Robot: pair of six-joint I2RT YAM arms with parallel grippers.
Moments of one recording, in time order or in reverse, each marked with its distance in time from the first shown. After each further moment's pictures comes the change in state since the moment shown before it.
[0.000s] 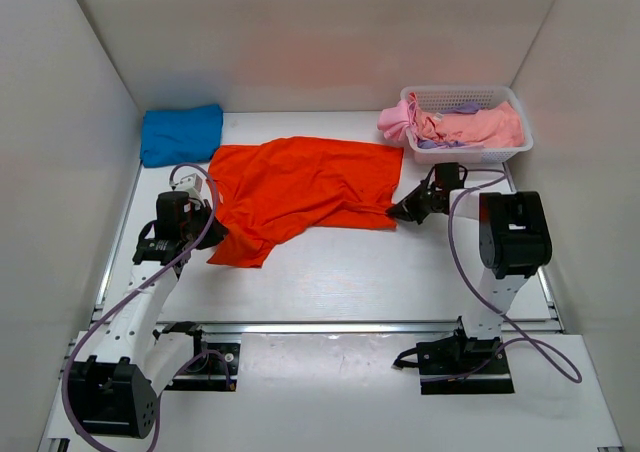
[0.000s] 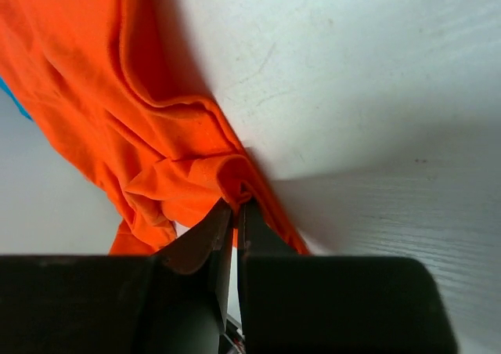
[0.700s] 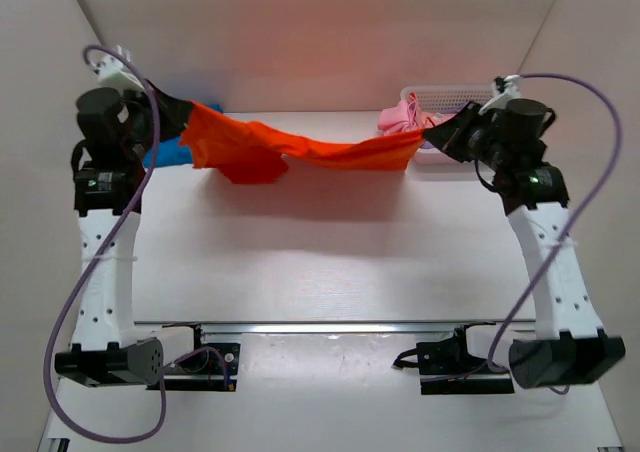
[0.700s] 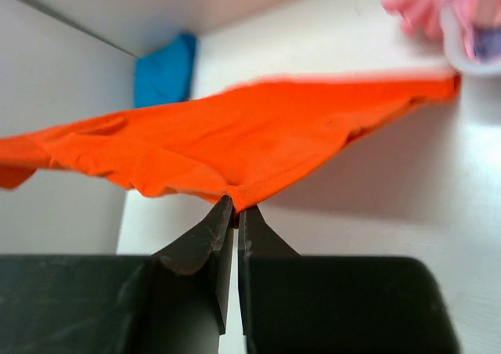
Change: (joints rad) left arm 0.084 0.277 0.839 -0.048 0.063 -0.077; right arm 0.034 -0.622 0.425 -0.443 0.159 -0.368
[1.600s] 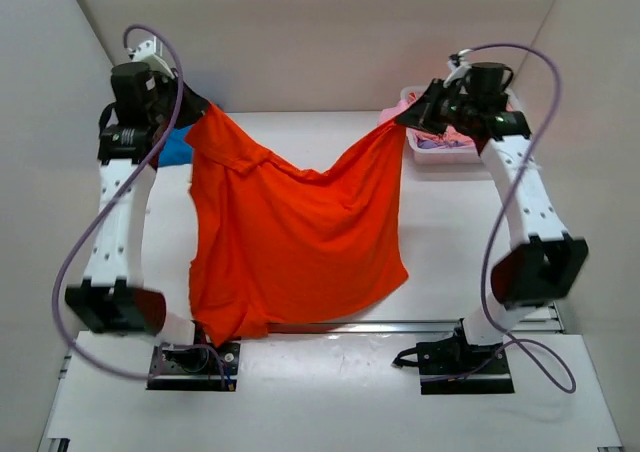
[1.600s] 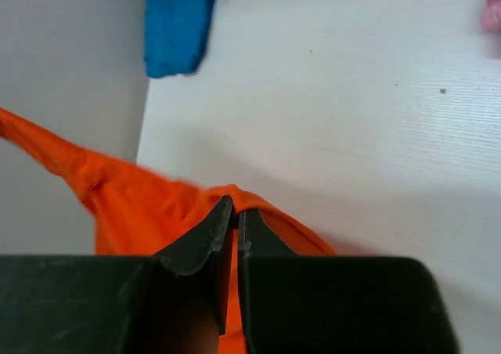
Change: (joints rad) left arm -0.039 0.187 0.226 -0.084 -0.048 0.047; right arm 0.002 0.307 0.306 -0.044 -0.235 -0.062
